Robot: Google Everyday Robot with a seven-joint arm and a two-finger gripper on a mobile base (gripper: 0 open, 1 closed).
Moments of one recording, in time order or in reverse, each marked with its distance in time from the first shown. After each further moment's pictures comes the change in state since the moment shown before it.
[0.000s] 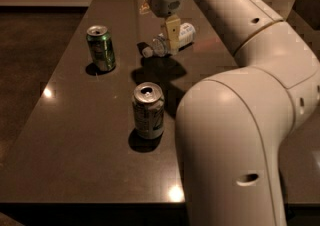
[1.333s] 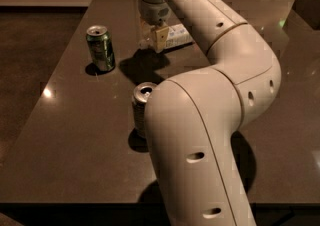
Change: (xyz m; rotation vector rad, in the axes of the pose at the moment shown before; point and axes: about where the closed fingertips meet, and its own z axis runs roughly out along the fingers) arm -0.004 -0.015 0.044 -0.103 0.052 -0.058
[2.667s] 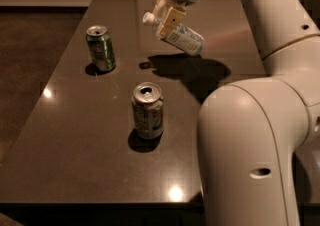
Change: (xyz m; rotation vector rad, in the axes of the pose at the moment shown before) arm -0.007 0.031 -0.095 0.186 -0.472 0.366
